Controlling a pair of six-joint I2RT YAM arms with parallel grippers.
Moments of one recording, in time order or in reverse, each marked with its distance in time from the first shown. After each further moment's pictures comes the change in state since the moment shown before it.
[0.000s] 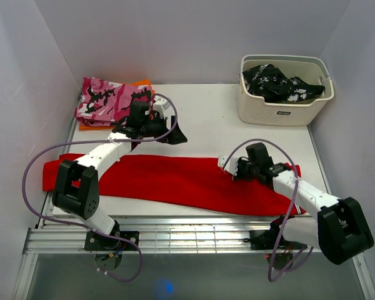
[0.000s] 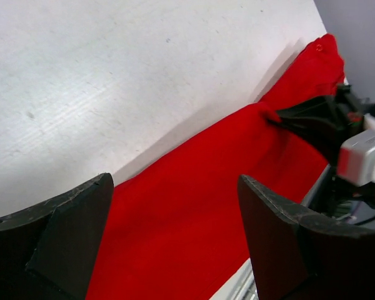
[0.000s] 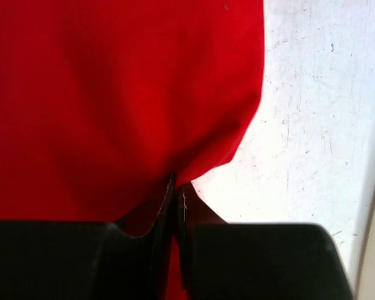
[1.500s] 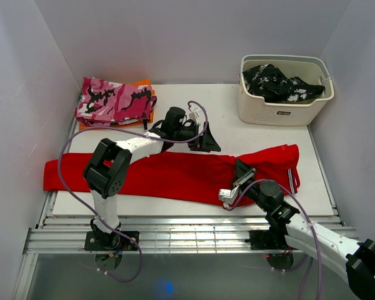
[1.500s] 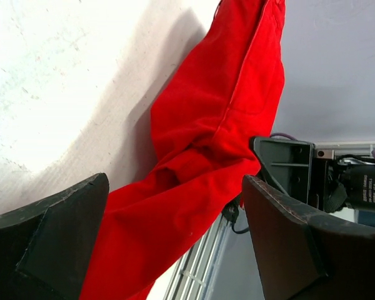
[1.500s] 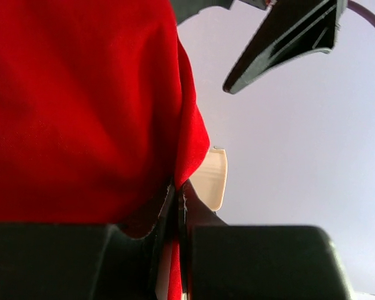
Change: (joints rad) left arm -0.233 0.328 0.106 0.308 0.199 -0.409; right arm 0.305 -0.549 -0.588 0.837 0.333 -0.624
